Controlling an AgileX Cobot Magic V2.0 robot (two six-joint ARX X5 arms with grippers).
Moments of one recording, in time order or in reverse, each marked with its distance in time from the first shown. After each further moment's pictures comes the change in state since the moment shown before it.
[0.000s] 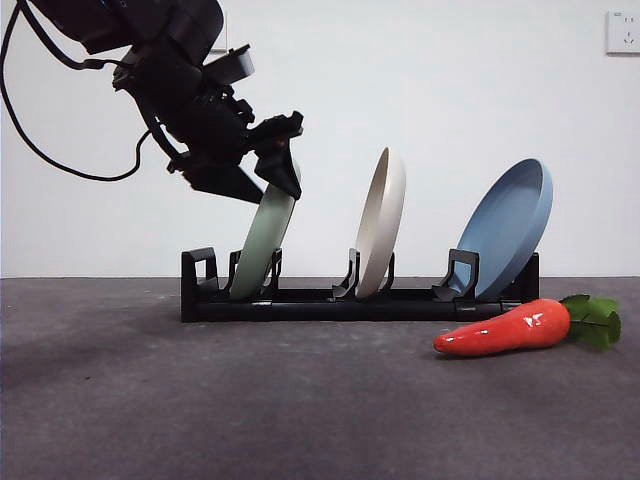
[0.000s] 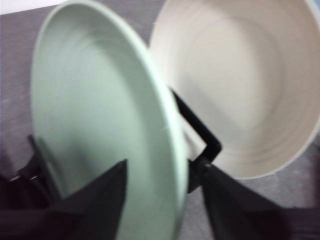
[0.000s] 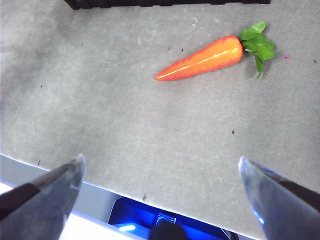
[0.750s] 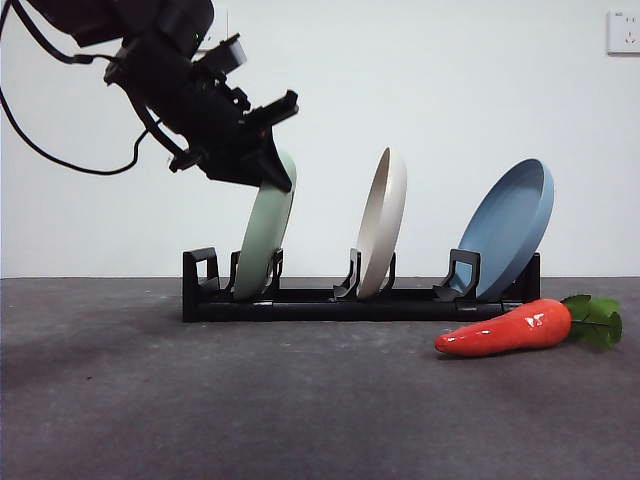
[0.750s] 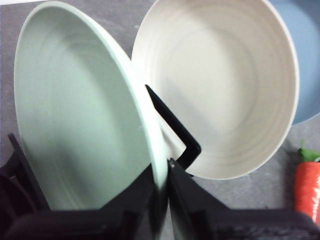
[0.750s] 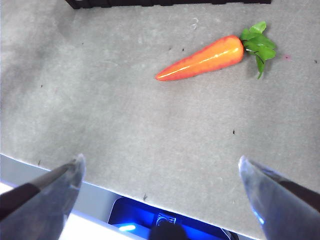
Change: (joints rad) left arm 0.018 -0.027 0.000 -0.010 0.100 -0.062; right arm 0.000 0.000 0.000 -0.001 0.000 0.000
